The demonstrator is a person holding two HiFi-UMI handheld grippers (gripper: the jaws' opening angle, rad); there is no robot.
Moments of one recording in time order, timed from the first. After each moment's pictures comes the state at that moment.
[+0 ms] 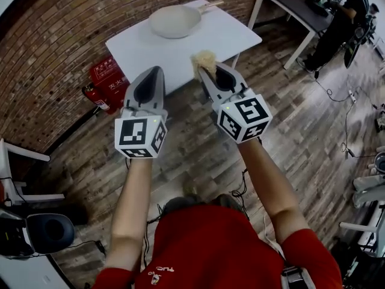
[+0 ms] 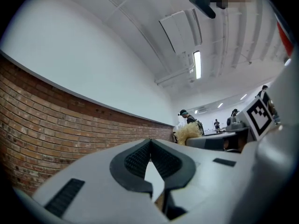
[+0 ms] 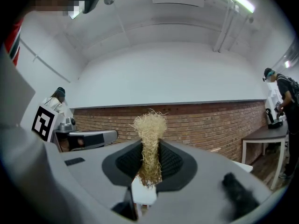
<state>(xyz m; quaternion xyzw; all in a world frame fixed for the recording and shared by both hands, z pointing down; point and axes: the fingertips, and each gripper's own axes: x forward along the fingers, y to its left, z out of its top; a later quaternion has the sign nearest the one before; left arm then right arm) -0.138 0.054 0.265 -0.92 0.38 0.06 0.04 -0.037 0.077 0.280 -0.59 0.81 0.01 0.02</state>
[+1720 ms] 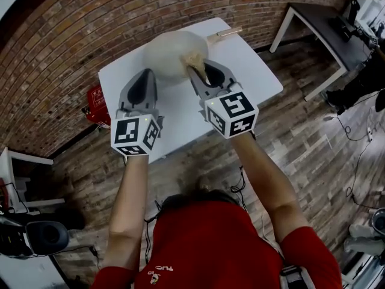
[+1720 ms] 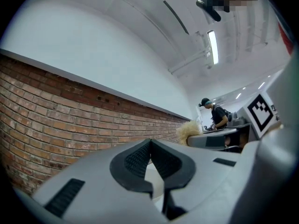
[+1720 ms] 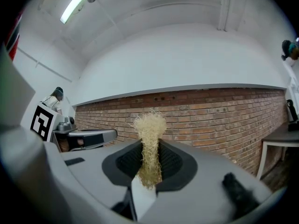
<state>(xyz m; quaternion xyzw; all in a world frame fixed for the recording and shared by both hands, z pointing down) 0.017 -0.258 0.288 -0.88 0.47 0.04 0.04 0.121 -0.252 0.299 -0.53 0.85 0.01 0.00</state>
